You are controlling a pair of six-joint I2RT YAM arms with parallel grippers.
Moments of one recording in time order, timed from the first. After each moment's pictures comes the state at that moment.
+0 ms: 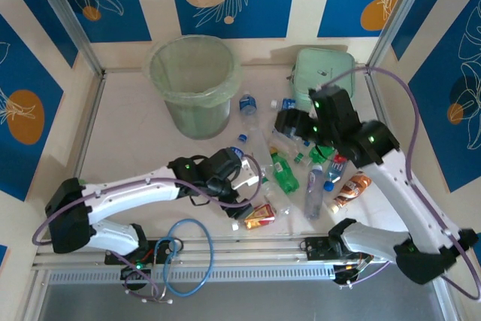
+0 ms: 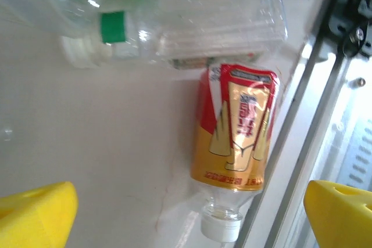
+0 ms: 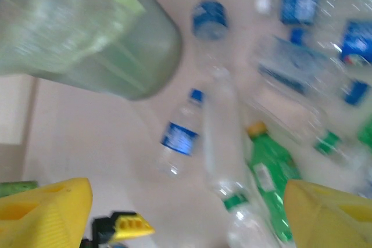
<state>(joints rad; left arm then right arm) -1.09 1.37 0.98 -0.64 0.20 -0.06 0.58 1.05 1.36 -1.06 0.06 0.71</state>
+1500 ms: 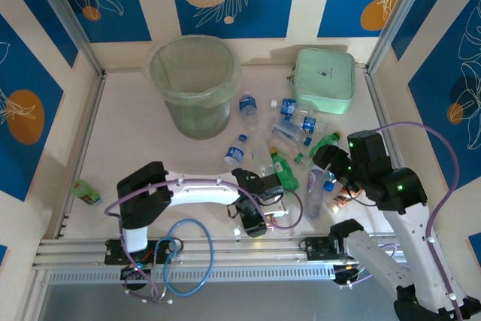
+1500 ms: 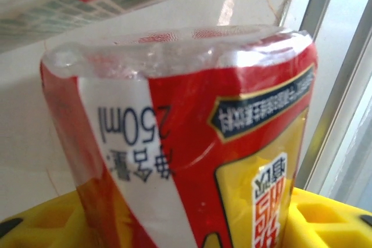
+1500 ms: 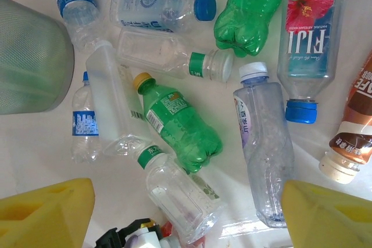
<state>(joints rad) -1.26 1.86 1.24 -0.80 0.21 0.04 0.31 0.72 1.08 -1.27 0.02 0.85</state>
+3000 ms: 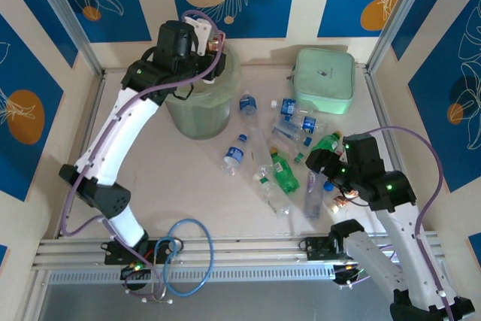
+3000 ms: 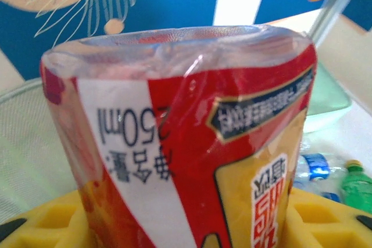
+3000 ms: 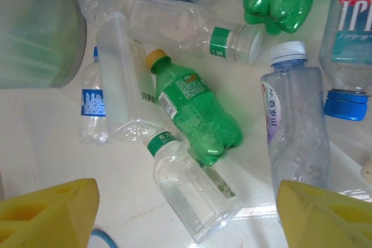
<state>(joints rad) -0.53 1.70 2.08 -0.86 -0.07 -0.12 0.27 0.69 0.93 -1.14 -0.13 0.79</state>
